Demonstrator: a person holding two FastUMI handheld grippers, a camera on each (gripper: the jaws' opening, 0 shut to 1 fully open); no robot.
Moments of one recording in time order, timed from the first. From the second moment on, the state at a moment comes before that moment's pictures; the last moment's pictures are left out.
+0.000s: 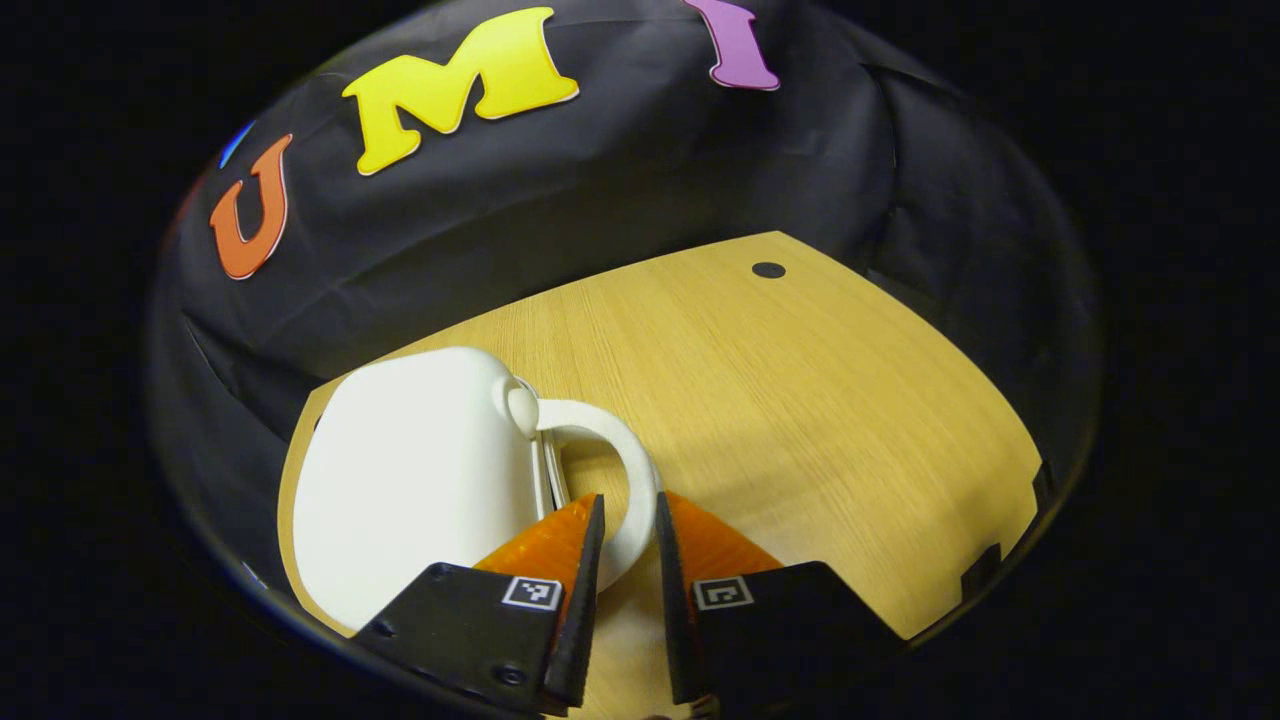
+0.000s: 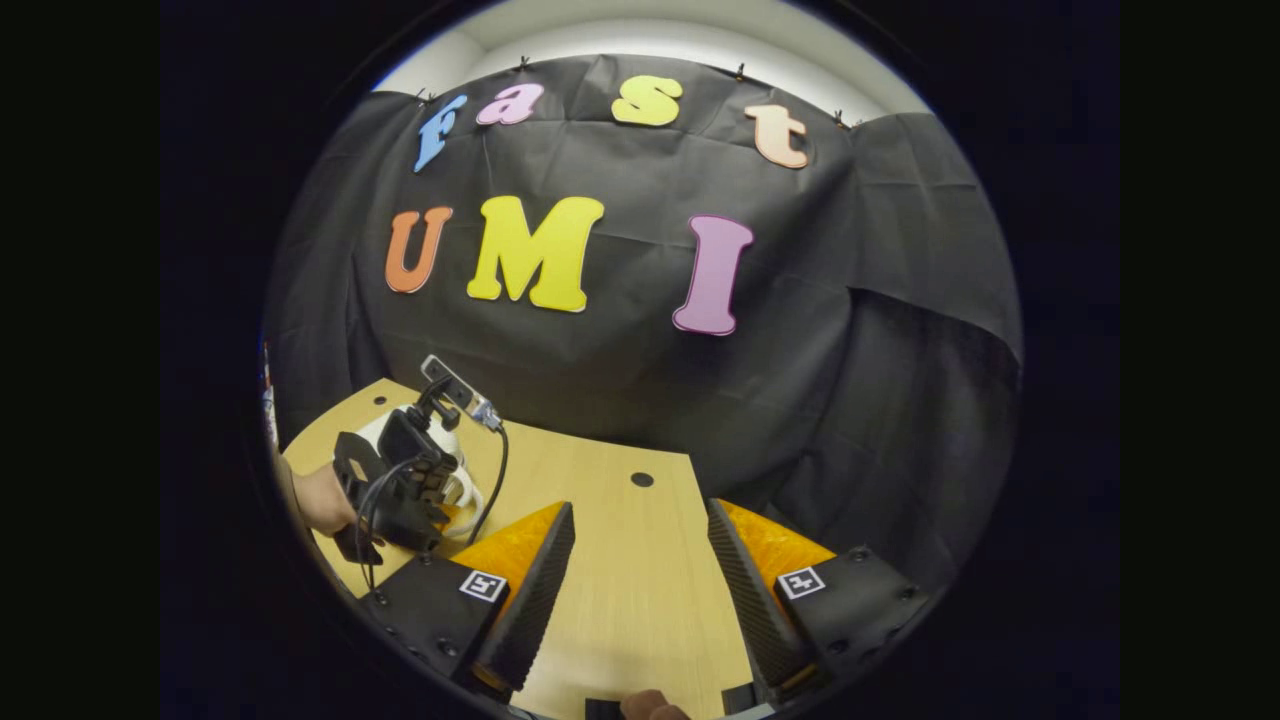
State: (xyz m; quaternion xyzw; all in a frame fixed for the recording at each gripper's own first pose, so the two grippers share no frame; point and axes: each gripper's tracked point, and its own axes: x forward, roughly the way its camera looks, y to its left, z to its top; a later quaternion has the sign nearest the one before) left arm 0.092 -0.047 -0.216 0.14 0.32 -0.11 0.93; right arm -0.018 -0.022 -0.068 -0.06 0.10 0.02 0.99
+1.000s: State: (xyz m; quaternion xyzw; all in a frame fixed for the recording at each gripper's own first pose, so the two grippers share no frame) left arm 0.026 0.095 0.031 0.03 0.00 0.04 1.00; right arm 0.033 0.113 -0.012 -0.03 0.04 0.08 1.00
